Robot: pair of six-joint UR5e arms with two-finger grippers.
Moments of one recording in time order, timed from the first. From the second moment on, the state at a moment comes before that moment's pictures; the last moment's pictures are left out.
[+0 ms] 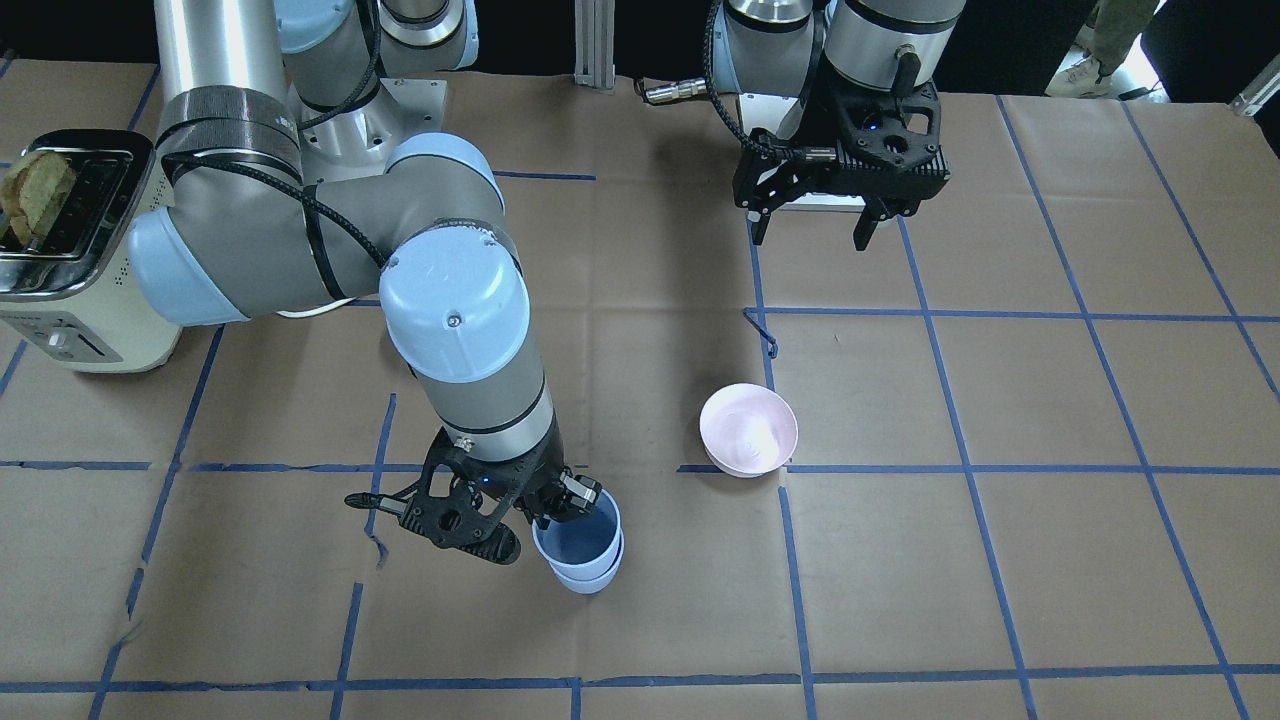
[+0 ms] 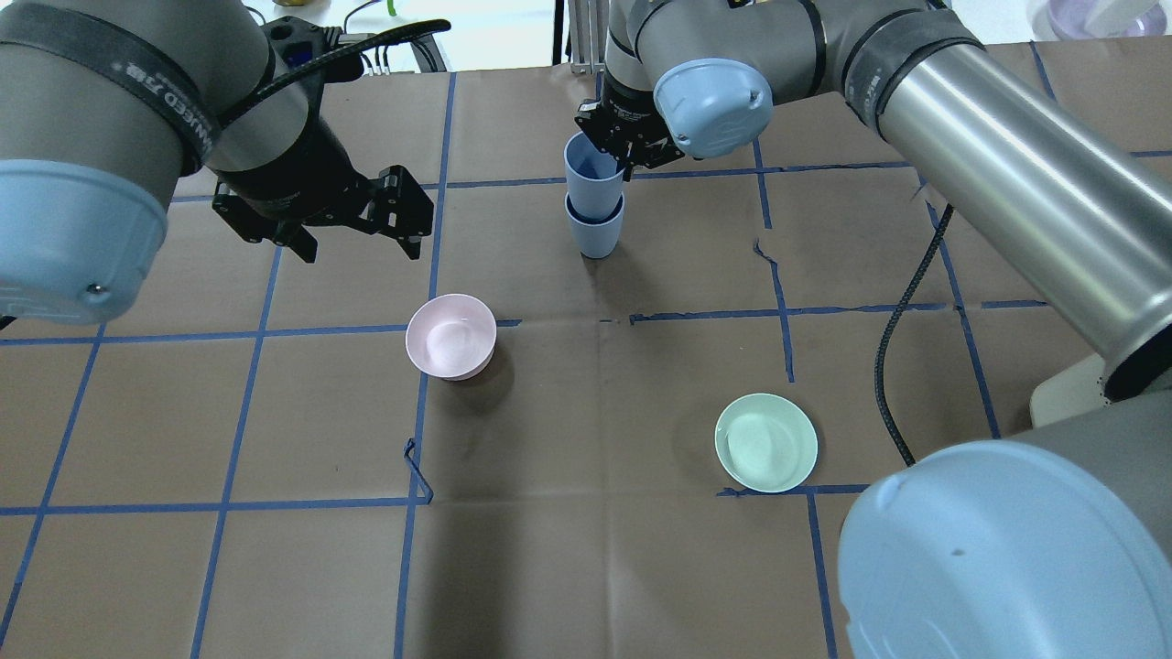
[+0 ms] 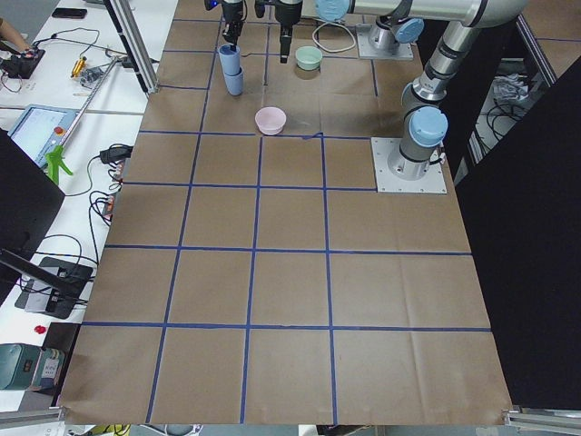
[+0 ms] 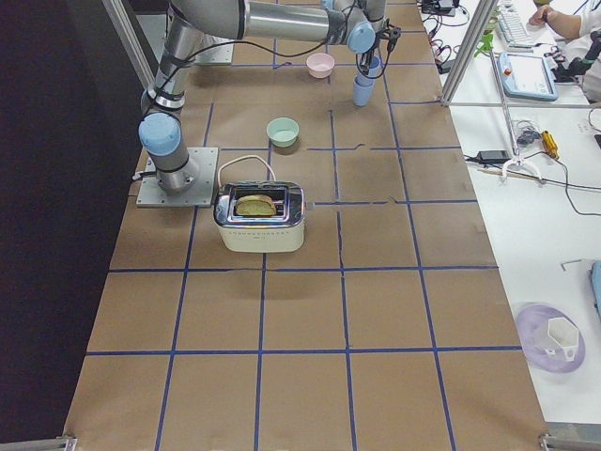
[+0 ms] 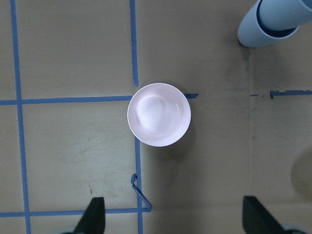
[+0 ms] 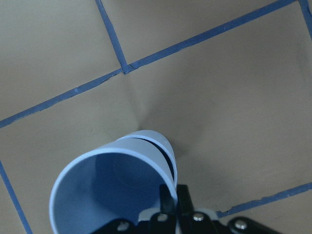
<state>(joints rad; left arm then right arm) -1.66 -1.50 -1.66 -1.47 1.56 -0.07 1.83 -1.03 1.29 -1.95 -1.50 0.64</state>
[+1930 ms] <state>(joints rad) -1.66 -1.50 -1.66 -1.46 1.55 -0.07 1.53 -1.53 1.51 -1.56 -1.58 0.11</state>
